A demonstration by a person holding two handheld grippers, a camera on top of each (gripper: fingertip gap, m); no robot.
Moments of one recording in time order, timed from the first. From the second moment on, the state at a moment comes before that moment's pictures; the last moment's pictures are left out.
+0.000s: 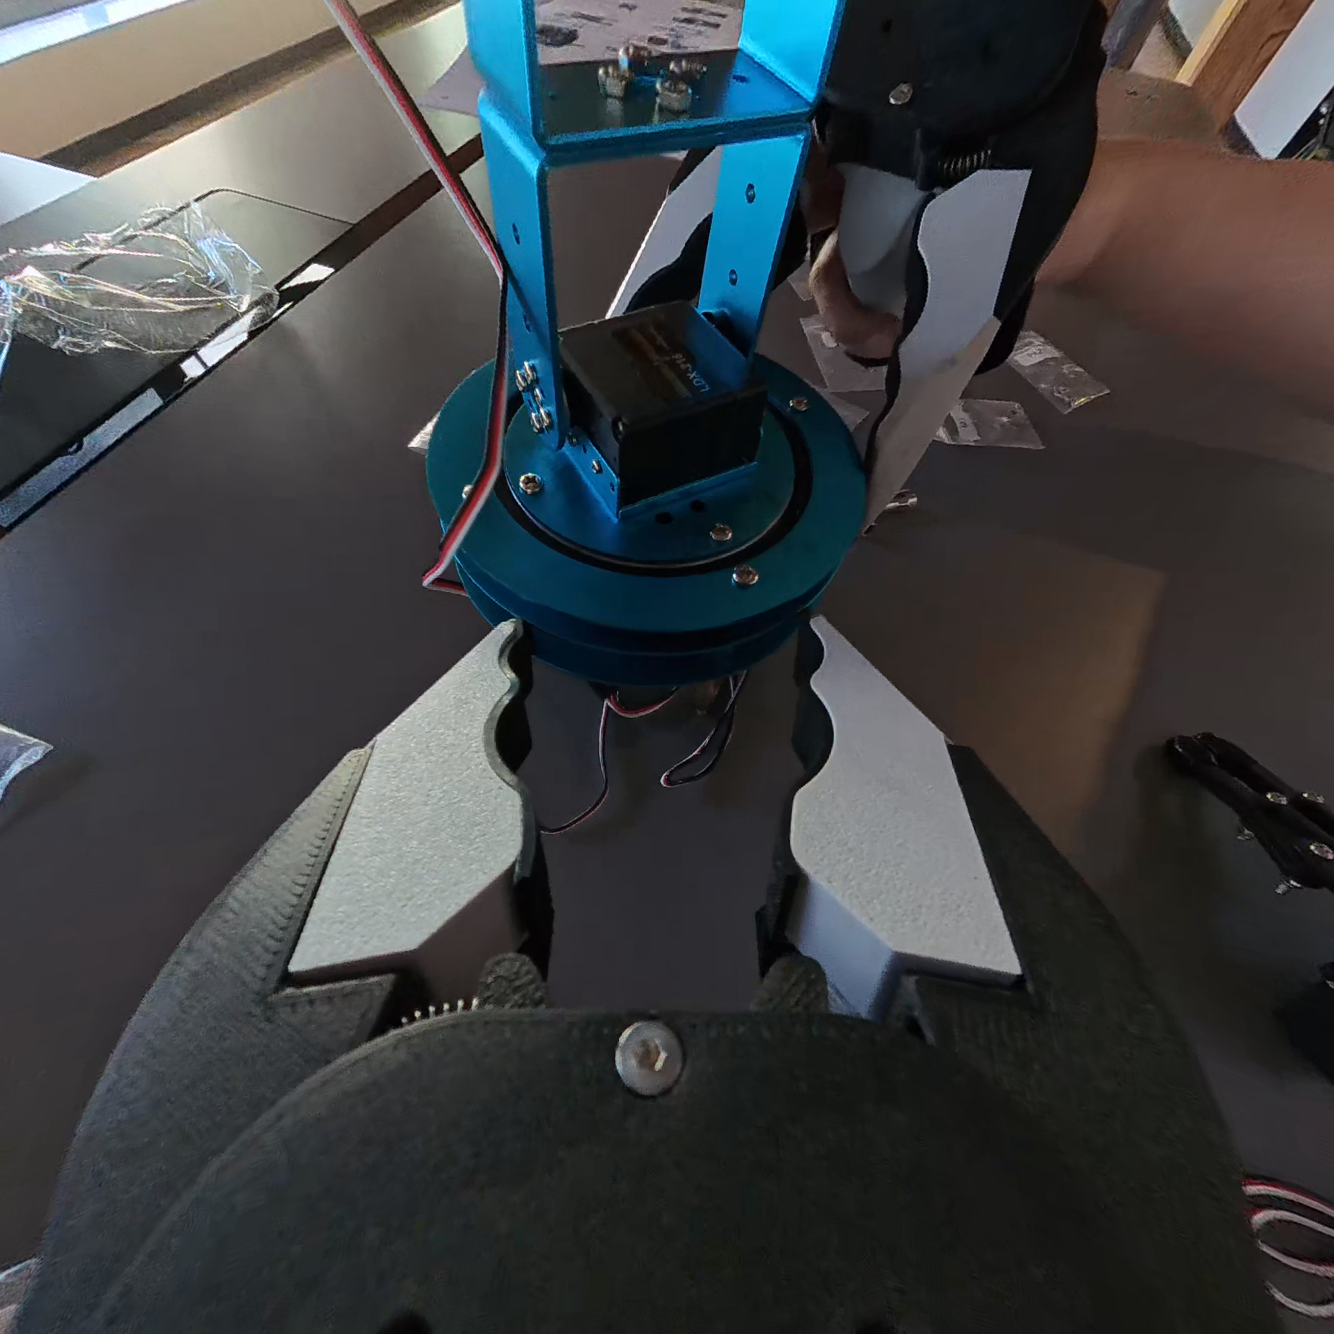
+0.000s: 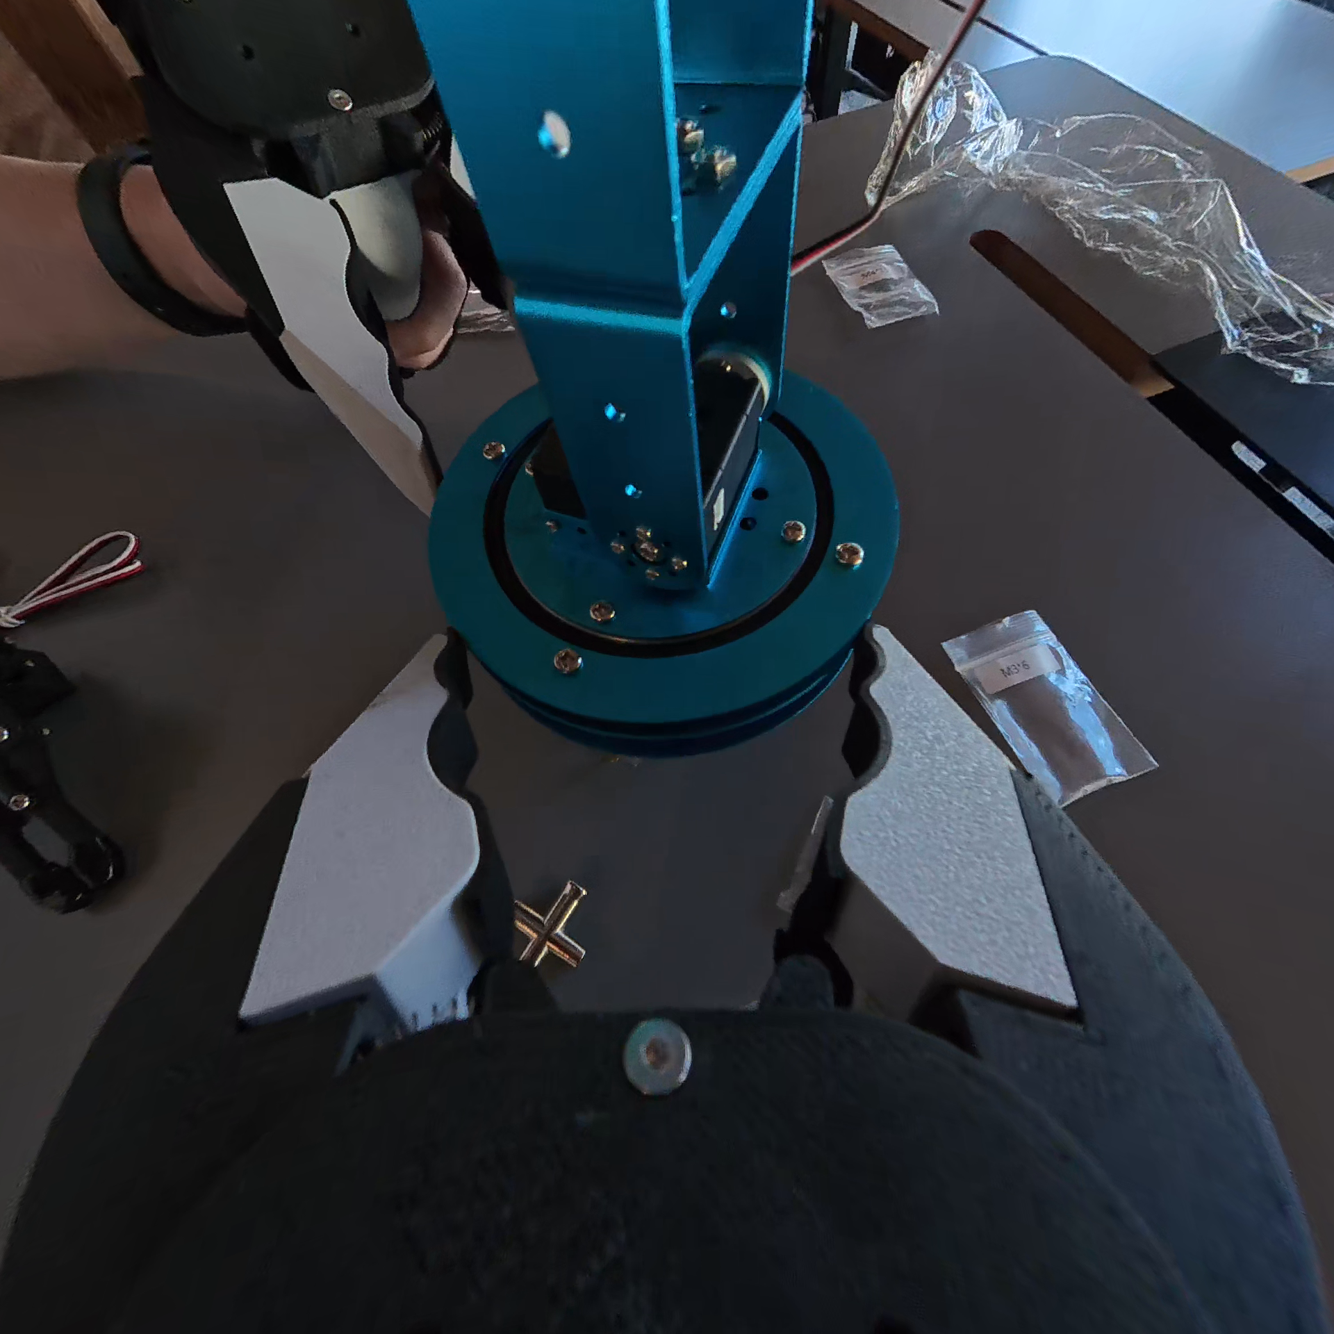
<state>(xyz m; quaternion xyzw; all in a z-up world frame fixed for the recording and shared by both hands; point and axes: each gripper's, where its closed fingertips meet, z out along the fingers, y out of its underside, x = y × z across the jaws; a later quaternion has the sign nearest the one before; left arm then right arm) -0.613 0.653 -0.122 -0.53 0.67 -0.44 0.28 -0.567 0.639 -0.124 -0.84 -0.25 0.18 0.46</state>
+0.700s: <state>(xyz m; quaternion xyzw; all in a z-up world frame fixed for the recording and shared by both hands) -0.617 0.655 -0.123 -0.54 0.67 -0.43 0.28 -0.570 0.639 -0.125 -0.86 -0.25 0.16 0.40</state>
